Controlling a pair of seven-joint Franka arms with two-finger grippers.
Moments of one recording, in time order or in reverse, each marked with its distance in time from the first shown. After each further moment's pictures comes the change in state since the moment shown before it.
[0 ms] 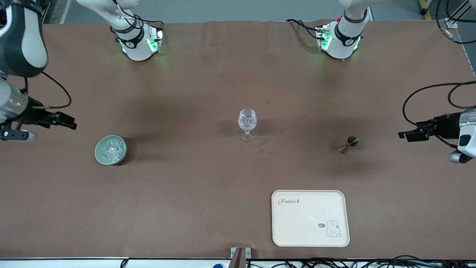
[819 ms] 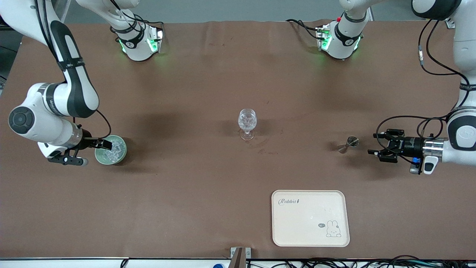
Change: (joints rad) left arm 0.070 0.316 0.000 0.010 -0.394 0.005 -0.212; right arm 0.051 0.248 0.007 -0.085 0.001 0.283 0.121
